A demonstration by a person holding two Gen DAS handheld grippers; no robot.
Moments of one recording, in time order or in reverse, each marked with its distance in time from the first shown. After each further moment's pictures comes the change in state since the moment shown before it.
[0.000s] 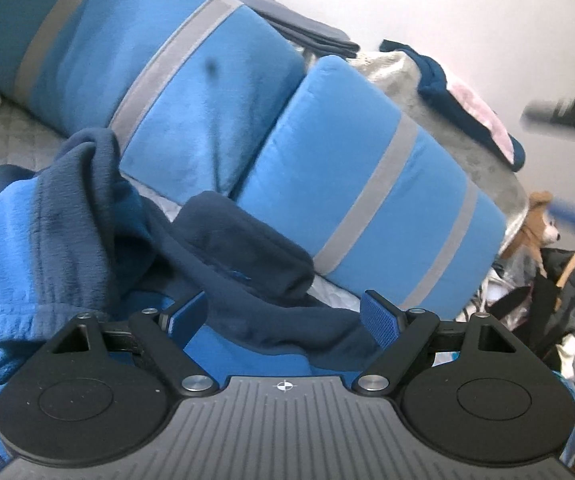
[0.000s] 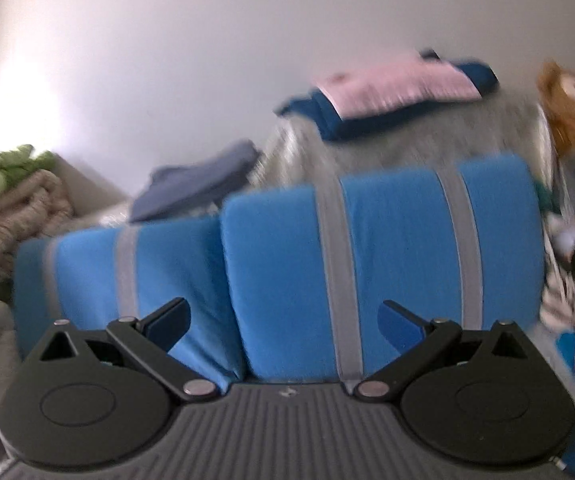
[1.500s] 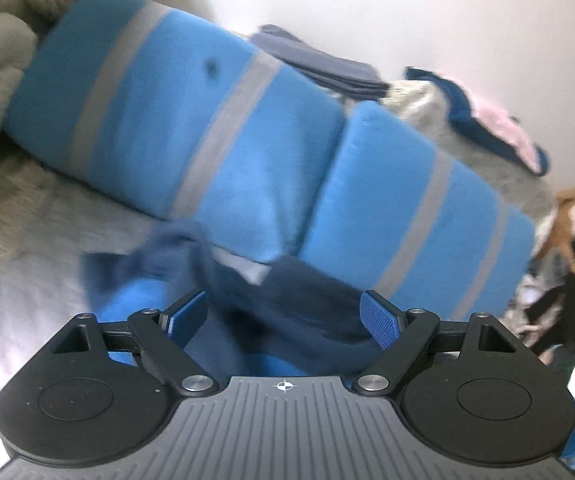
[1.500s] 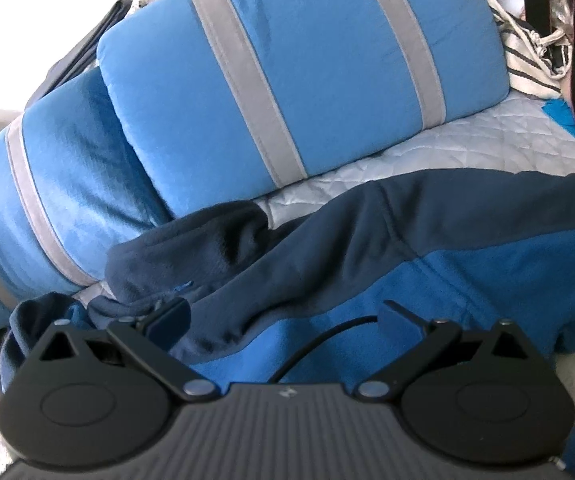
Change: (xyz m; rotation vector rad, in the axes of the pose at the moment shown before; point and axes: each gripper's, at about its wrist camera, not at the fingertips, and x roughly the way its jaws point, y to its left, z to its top) left arm -0.061 0.048 0.070 0.125 -0.017 0.148; right arm 0.080 -0.057 -0.157 0.256 0.330 -0.098
